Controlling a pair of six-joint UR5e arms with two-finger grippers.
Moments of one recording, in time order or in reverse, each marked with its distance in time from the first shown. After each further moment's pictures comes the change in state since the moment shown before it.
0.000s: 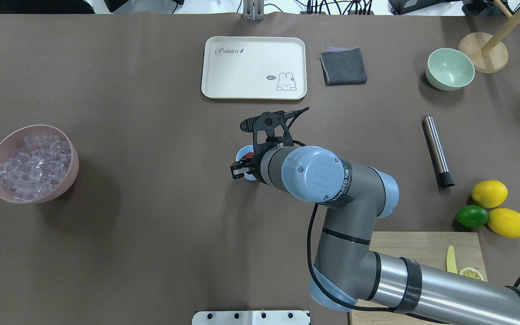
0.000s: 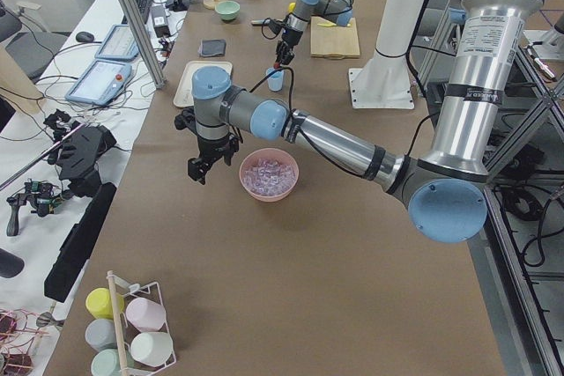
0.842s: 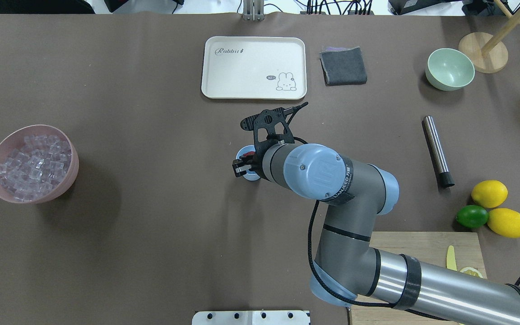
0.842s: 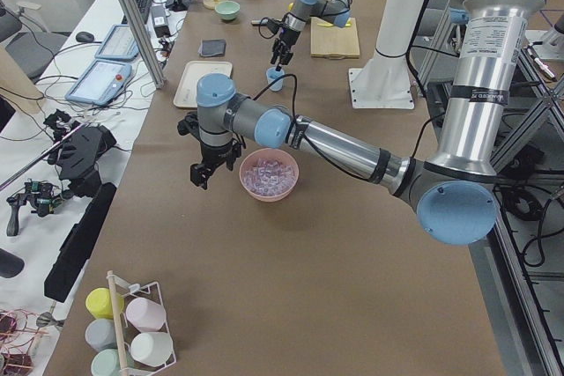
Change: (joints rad) left arm -0.001 0.026 0.006 -0.054 0.000 -0.001; right arm 0.022 -0.010 -0.017 0.059 0.004 -0.052
